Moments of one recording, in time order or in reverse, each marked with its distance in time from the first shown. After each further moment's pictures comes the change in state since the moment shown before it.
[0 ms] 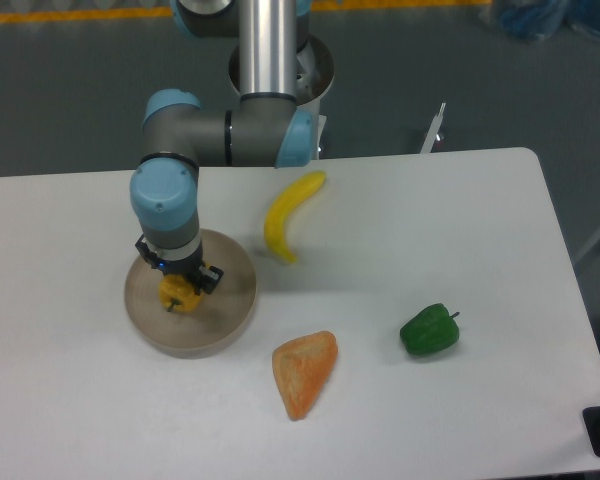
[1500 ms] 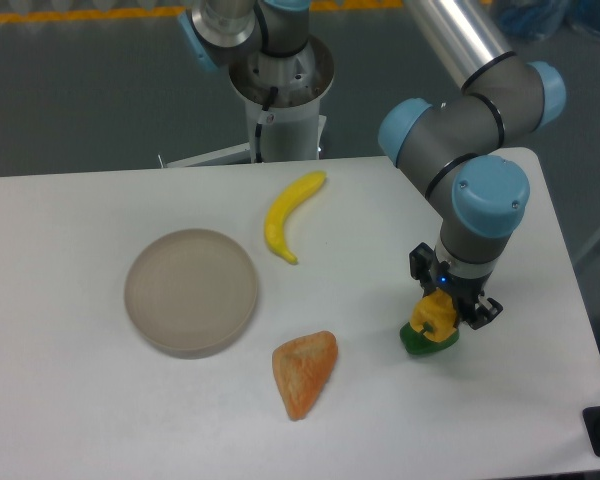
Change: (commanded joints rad) arm 0.456 -0.185 0.353 -0.132 0.075 0.887
